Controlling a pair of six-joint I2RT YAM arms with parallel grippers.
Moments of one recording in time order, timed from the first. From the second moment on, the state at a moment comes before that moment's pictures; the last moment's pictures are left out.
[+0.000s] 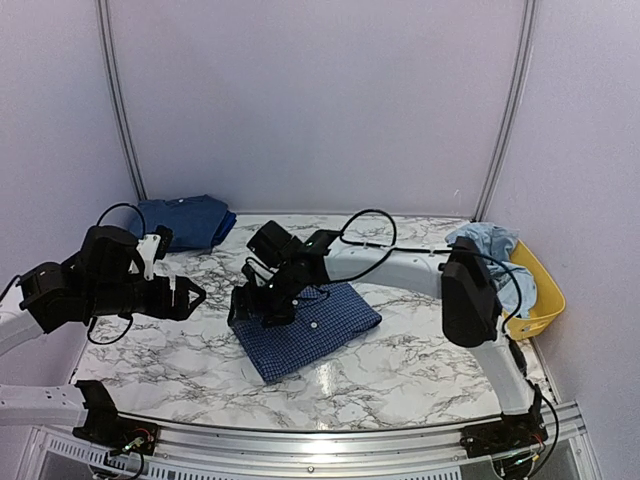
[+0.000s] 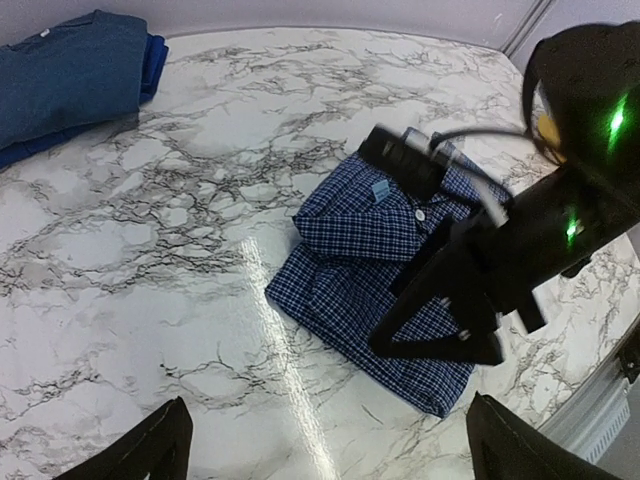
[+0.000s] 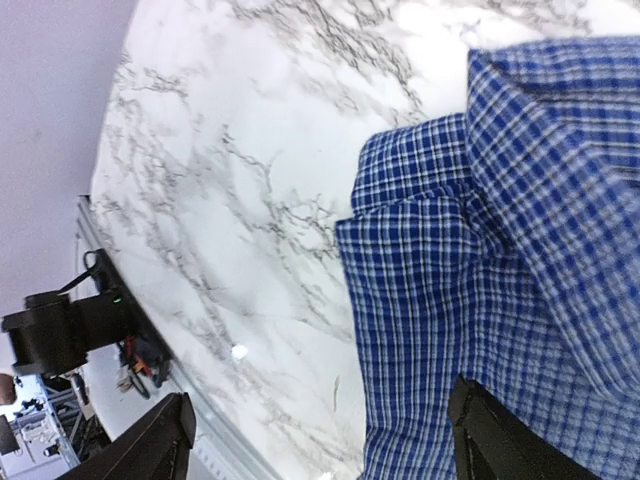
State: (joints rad) left arm -0.76 0.82 0.82 -0.70 -0.16 -0.44; right arm 1.03 2.36 2.08 -0.71 -0.37 0.73
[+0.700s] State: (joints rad) left arm -0.75 1.51 0.83 -0.25 0.32 -0.60; right arm 0.68 2.05 1.34 -0.35 -0.54 0.50
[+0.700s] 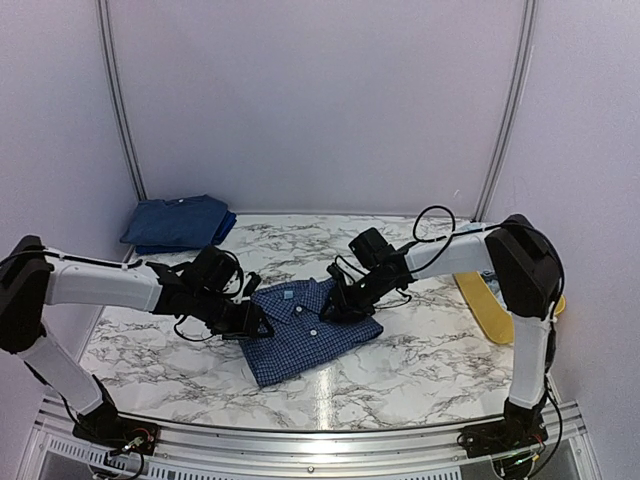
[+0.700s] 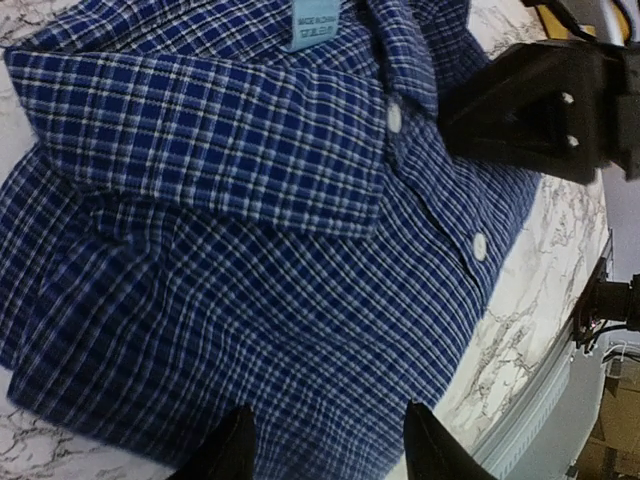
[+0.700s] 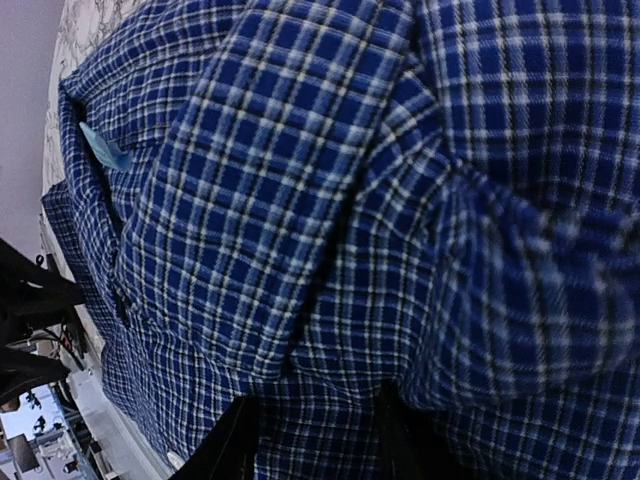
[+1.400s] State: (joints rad) left arm -0.49 1.46 0.86 -0.26 0.37 -0.51; right arm 0.66 1.62 1.15 -0.36 -0.43 0.50
